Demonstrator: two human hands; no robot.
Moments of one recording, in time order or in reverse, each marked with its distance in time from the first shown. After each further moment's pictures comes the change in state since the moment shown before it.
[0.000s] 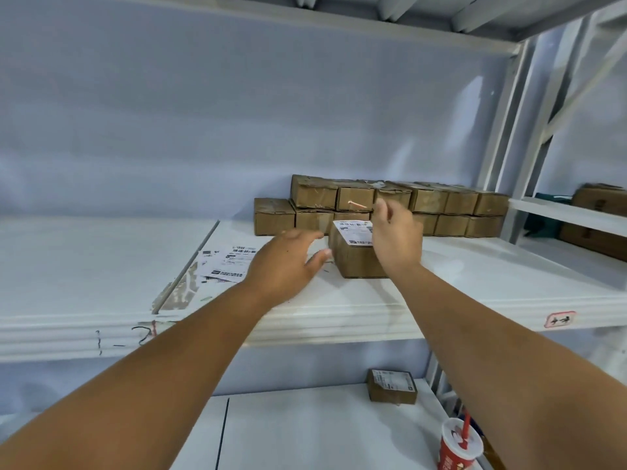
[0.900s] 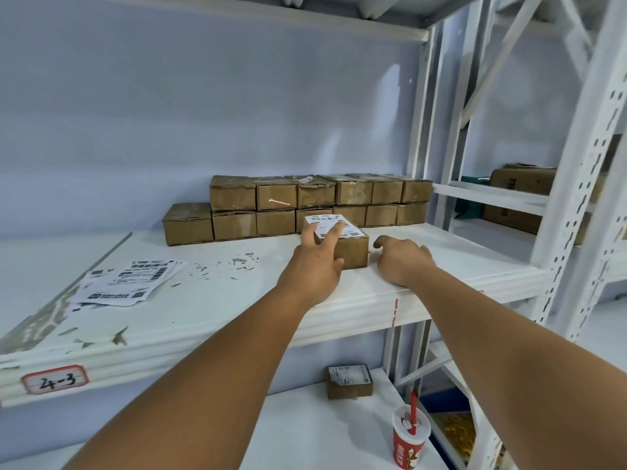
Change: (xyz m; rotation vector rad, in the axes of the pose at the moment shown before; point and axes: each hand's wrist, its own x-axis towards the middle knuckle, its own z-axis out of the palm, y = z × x) left_hand 0.060 0.122 0.108 -0.134 -0.152 -0.009; right_hand 0.040 0.128 -0.096 -0.734 -0.567 0.135
